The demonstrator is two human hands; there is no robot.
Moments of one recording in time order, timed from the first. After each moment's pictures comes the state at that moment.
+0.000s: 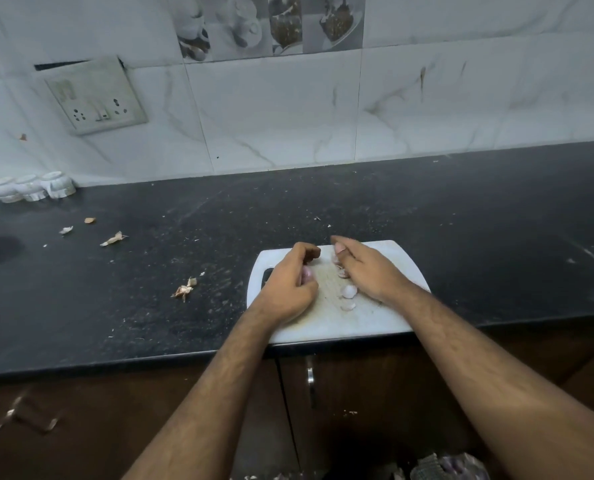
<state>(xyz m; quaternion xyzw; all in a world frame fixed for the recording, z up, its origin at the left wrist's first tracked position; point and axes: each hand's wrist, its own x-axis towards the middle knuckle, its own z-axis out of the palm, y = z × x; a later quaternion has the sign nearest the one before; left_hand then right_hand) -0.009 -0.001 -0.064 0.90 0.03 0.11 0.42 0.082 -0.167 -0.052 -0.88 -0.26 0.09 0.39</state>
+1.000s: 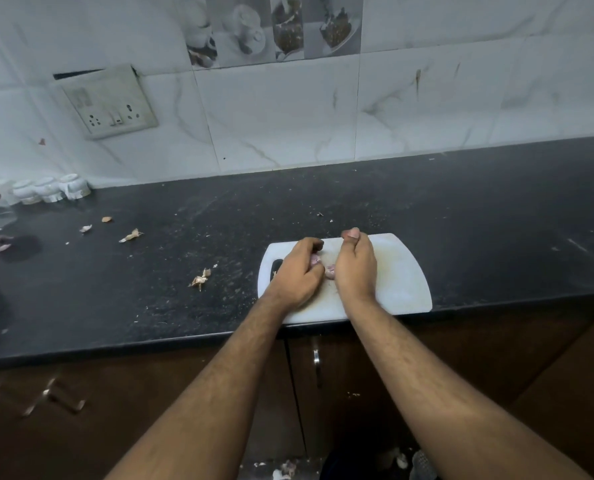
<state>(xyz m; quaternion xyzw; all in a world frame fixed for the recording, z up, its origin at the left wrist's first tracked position) -0.014 -0.009 -0.057 0.91 0.03 0.13 0.39 0.026 -0.118 -0.048 -0.75 -0.01 -0.07 0.65</state>
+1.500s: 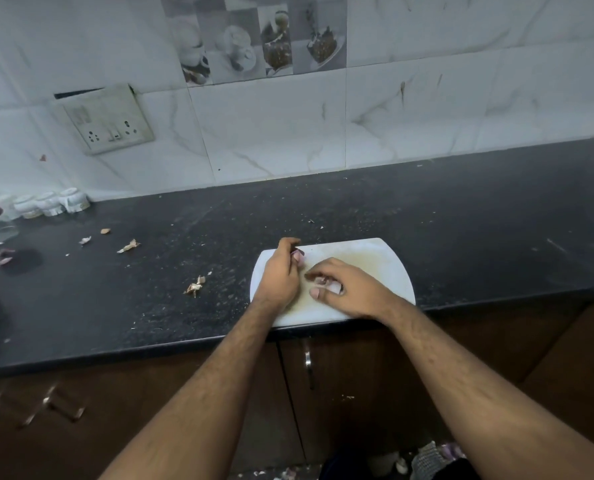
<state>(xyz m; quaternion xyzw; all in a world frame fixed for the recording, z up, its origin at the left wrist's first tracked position) -0.013 -0.006 -0.060 0.88 0.08 0.21 0.41 0.044 -0.182 -0.065 -0.83 -0.42 0.08 0.36</state>
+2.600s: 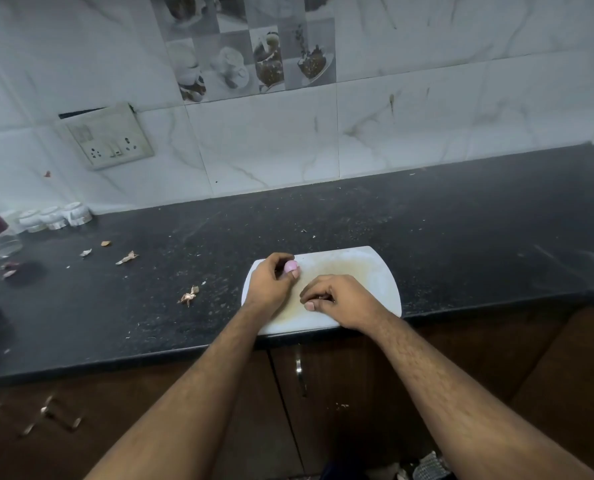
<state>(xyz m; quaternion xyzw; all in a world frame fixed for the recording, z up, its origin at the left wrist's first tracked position) 0.001 0.003 -0.073 0.85 0.13 0.19 0.47 0.036 -0.192 -0.061 -0.81 -0.42 0.07 0.40</state>
